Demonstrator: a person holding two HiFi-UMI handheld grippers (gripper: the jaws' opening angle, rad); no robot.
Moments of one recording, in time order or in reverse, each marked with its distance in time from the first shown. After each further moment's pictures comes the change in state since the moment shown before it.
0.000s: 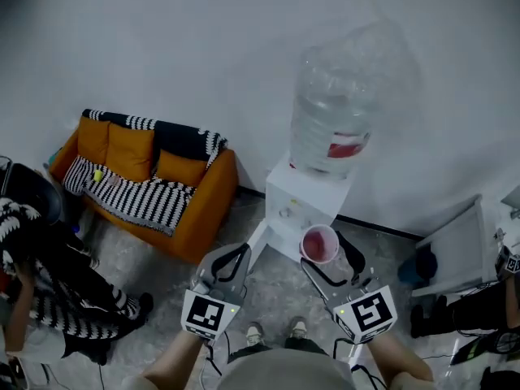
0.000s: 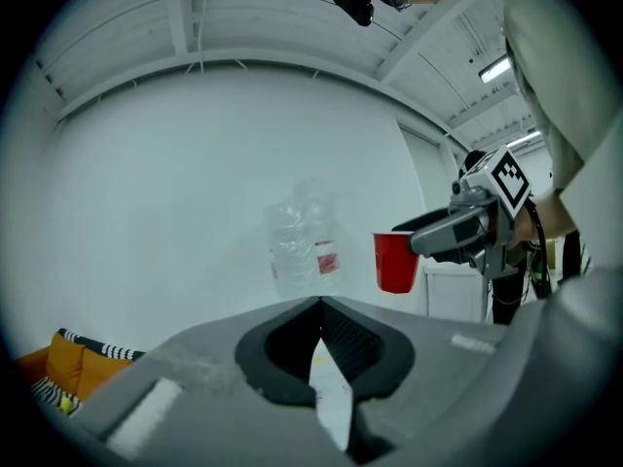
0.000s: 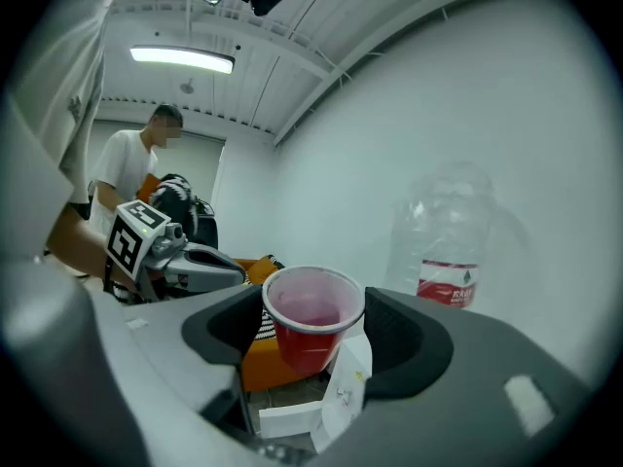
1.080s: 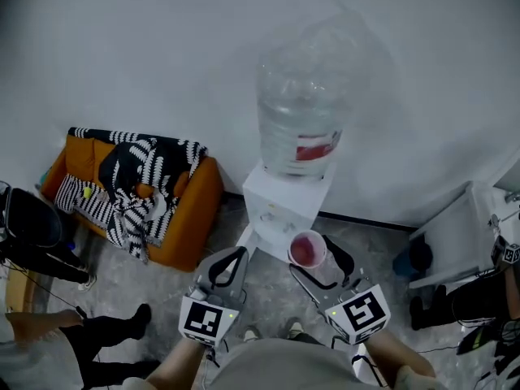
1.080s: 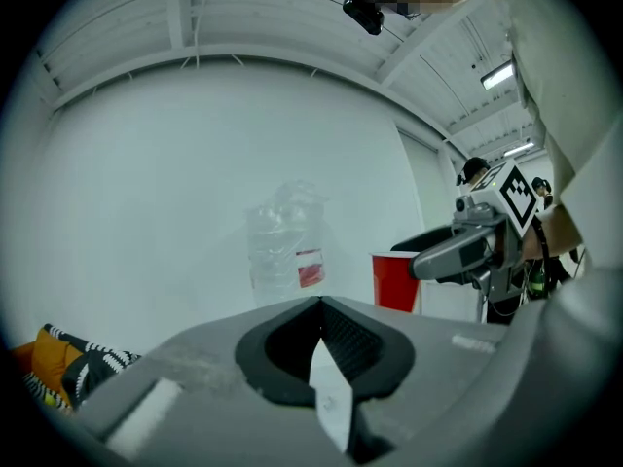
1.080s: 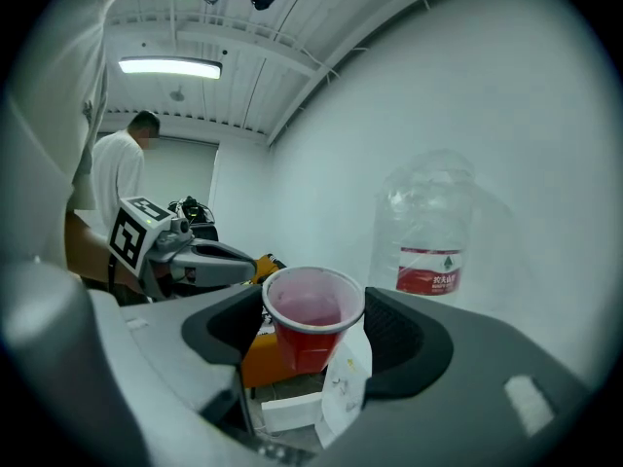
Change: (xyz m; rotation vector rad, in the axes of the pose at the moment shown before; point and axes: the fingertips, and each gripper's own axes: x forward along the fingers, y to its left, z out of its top) left arm 0.046 -0.045 0.029 -0.073 0.004 -0.021; right arm -0.025 -0.041 -0.019 0.061 0.019 0.004
